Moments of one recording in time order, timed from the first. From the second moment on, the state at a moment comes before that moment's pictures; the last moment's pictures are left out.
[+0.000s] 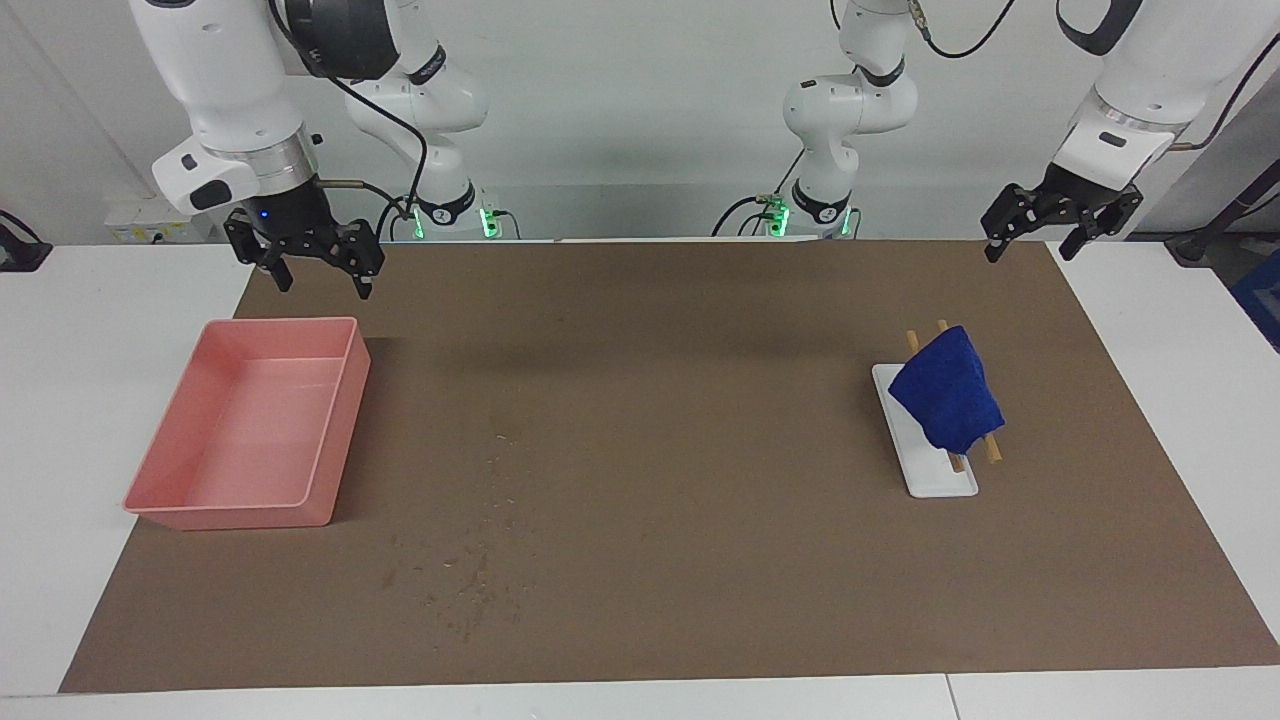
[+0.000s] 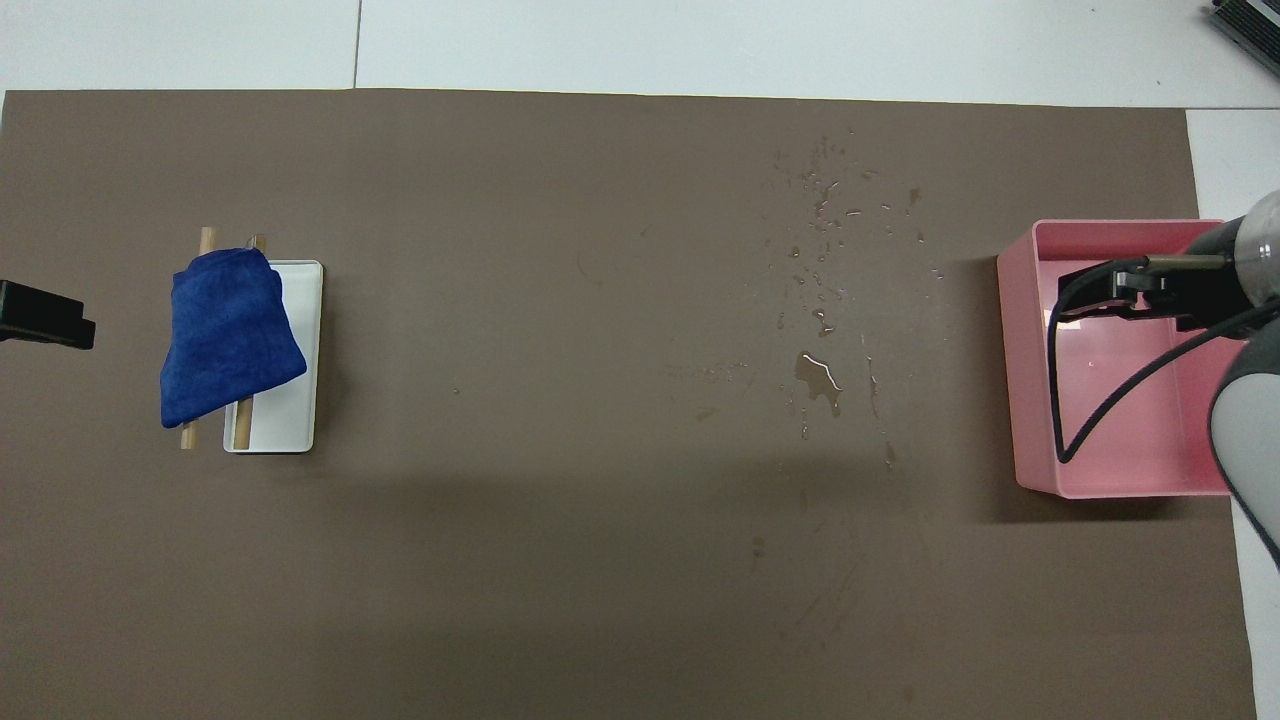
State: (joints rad) left arm 0.03 -0.02 -0.03 -1.55 0.02 1.52 0.08; right arm 0.07 -0.01 -0.01 -1.61 -0.07 1.64 0.17
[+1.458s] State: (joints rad) left arm 0.04 -0.07 -0.01 -1.67 0.02 1.64 0.02; right arm 0.07 -0.01 -0.01 -1.61 -0.07 1.64 0.17
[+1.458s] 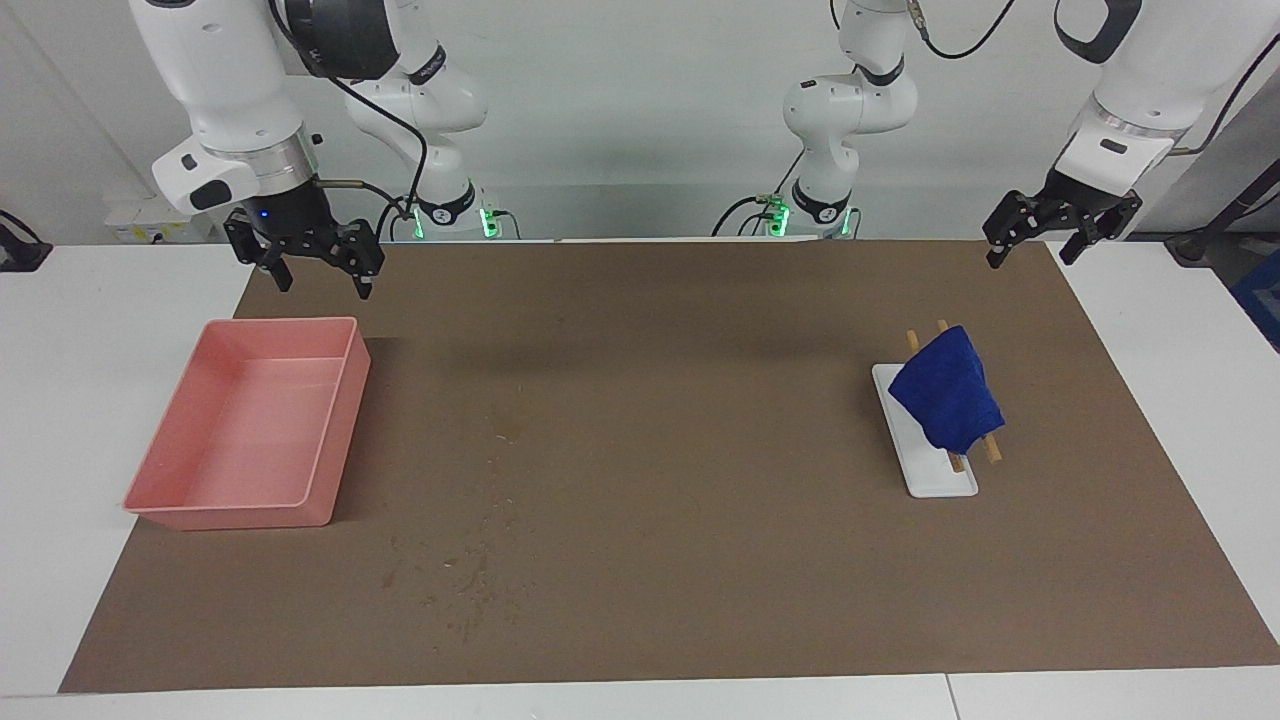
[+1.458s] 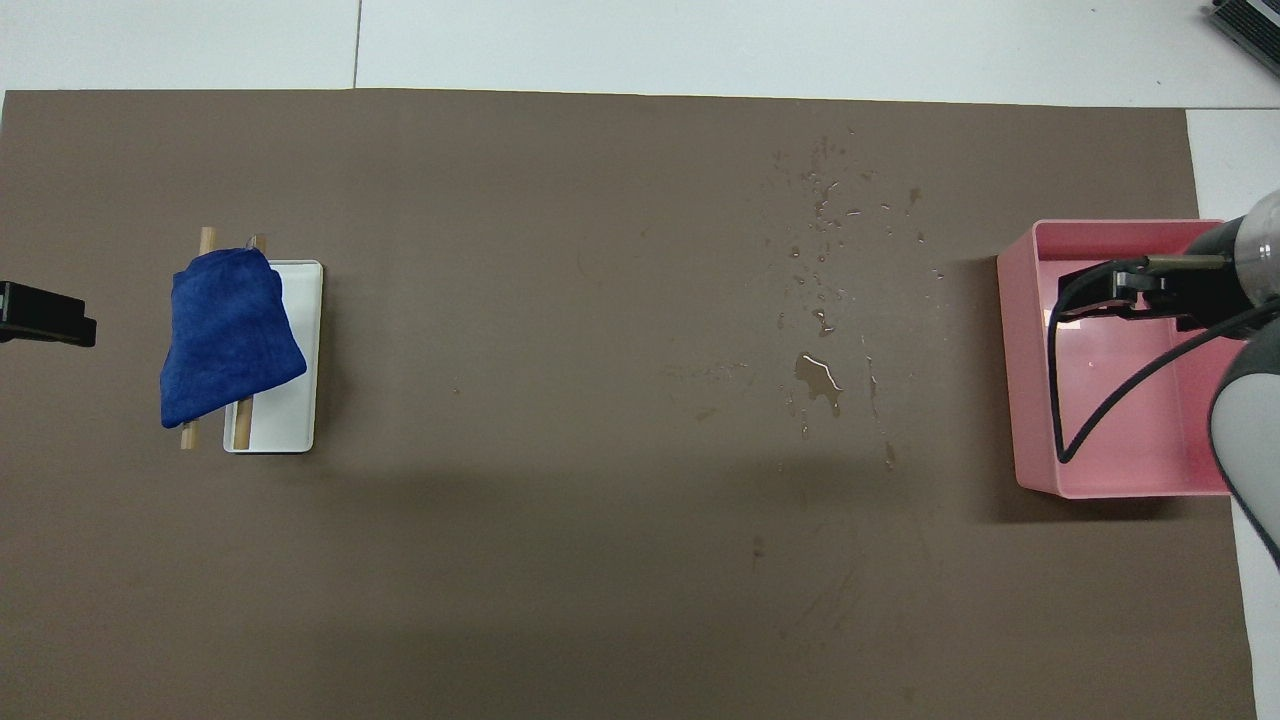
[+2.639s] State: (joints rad) left arm 0.14 0.01 -0.01 -2.05 -0.10 2.06 -0.06; right arm 0.07 -0.01 -0.01 -1.61 -0.07 1.64 0.17
